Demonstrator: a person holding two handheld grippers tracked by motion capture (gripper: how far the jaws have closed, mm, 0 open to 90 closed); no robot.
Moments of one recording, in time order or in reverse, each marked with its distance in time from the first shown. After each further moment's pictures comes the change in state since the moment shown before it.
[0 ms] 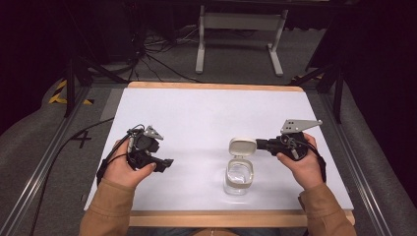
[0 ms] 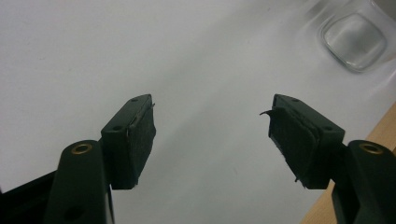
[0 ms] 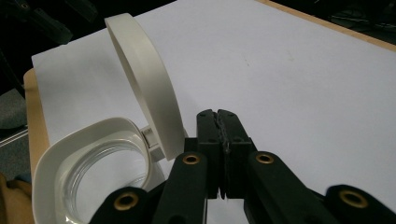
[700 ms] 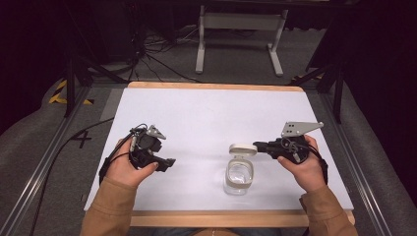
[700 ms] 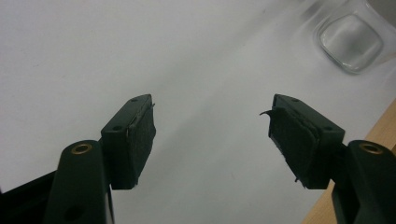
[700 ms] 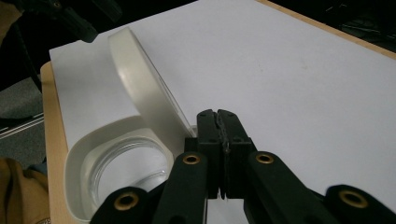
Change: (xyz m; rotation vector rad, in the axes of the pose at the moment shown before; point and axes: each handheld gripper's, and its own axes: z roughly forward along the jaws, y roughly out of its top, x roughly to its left) left arm -0.002 0.006 0.003 0.007 -0.008 0.022; right arm 0.012 0.003 -0.006 -0.005 0.033 -0.053
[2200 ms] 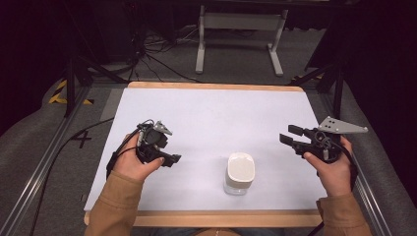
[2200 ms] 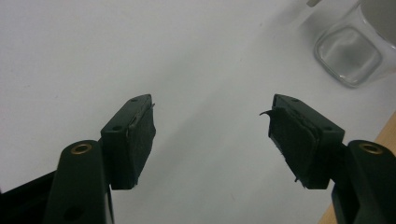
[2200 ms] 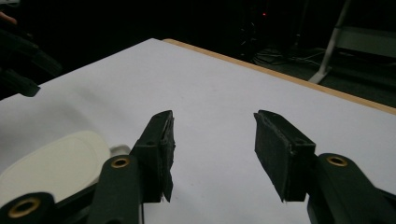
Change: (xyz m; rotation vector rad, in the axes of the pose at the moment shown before) left arm 0.002 0.014 0.010 0.001 -0.021 0.009; right arm -0.020 -0.015 -0.065 -0.165 -0.291 0.126
